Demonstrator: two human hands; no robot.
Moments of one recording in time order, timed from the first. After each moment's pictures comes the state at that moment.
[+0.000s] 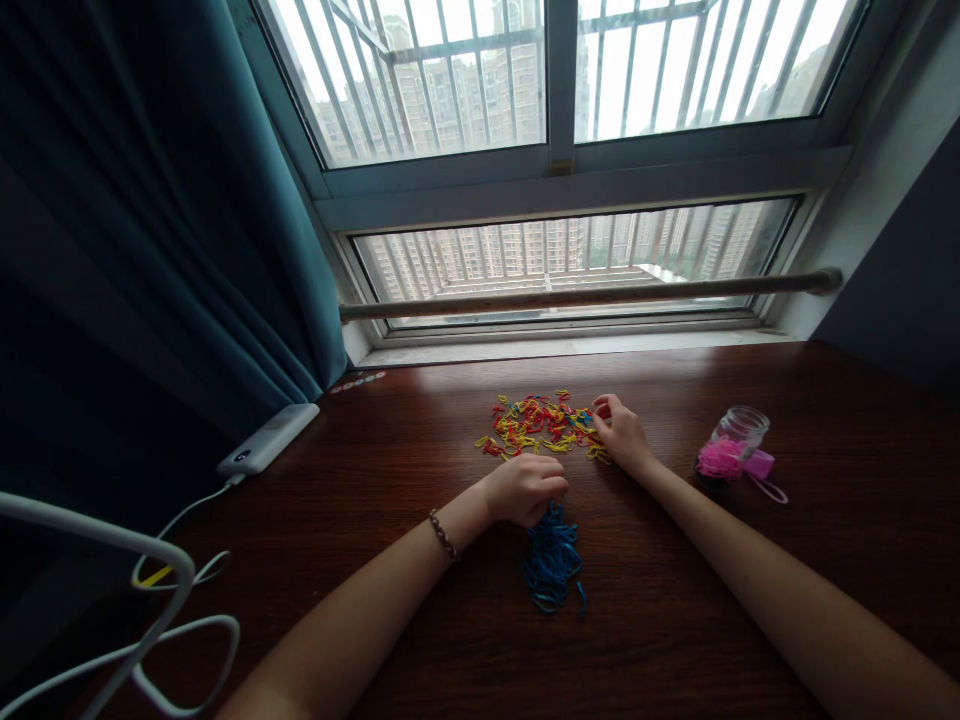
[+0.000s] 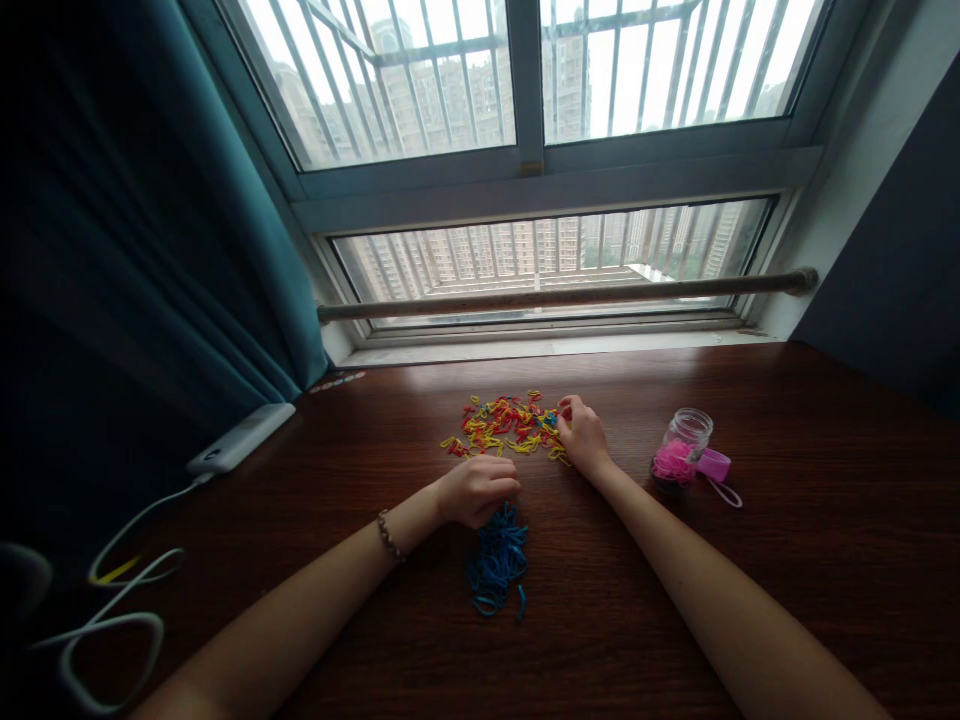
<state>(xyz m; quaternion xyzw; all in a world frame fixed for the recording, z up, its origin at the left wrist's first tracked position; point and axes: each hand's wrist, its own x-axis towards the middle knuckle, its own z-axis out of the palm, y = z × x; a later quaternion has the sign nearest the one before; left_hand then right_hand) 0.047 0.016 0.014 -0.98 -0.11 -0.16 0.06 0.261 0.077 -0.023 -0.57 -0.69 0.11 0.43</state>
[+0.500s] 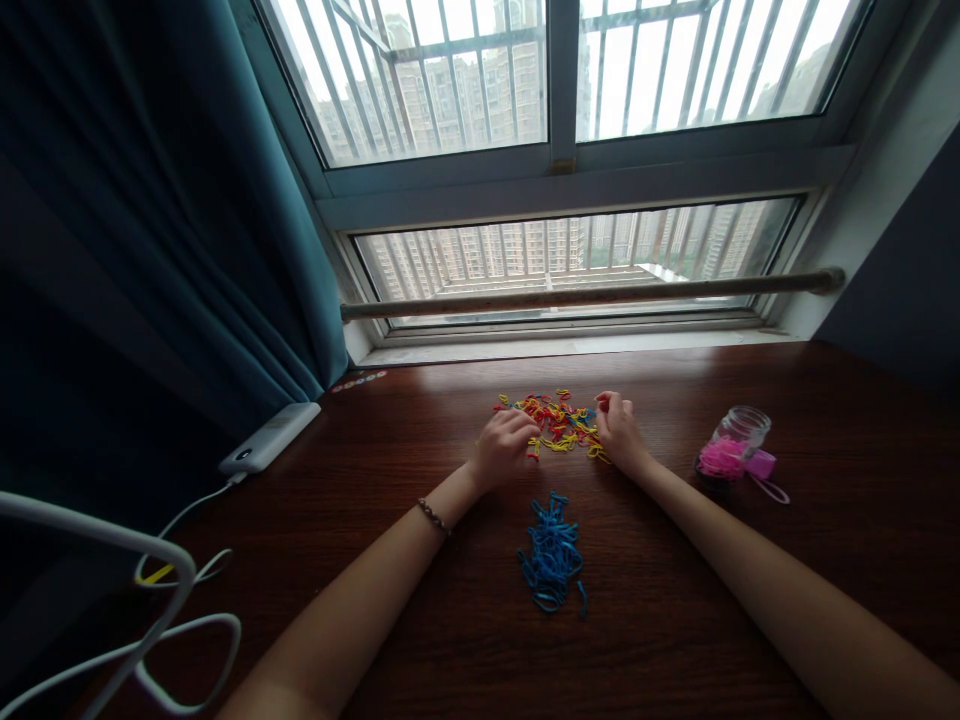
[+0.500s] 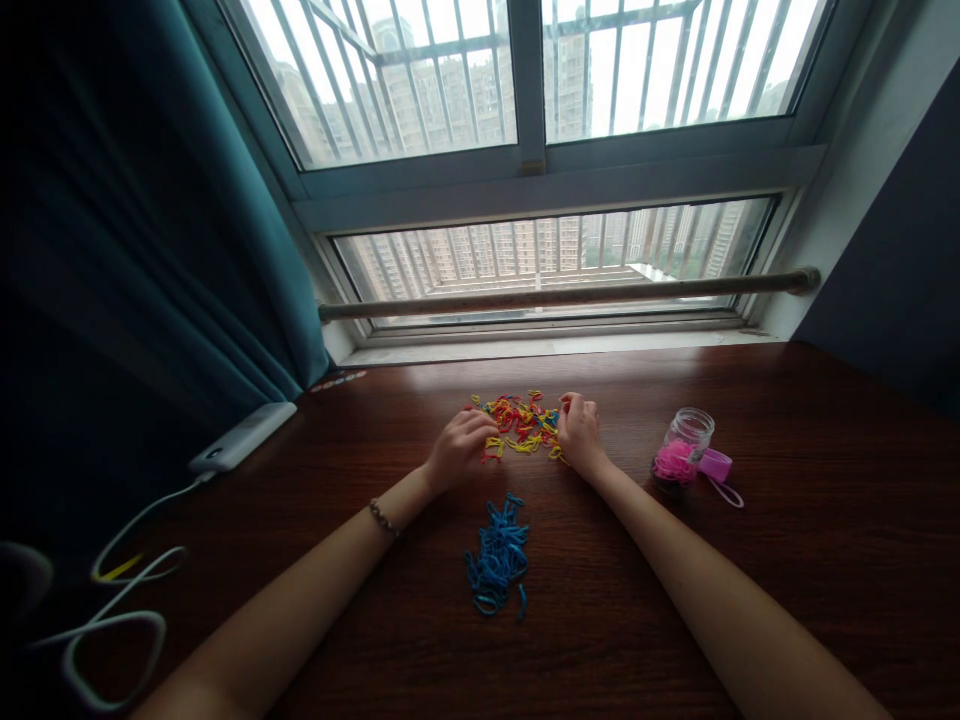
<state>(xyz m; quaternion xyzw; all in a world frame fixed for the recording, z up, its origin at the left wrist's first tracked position) 0.024 0.044 0.014 -0.90 -0.32 -0.27 0.07 0.253 0.075 -0.022 -0.55 -0.68 0.08 0.47</state>
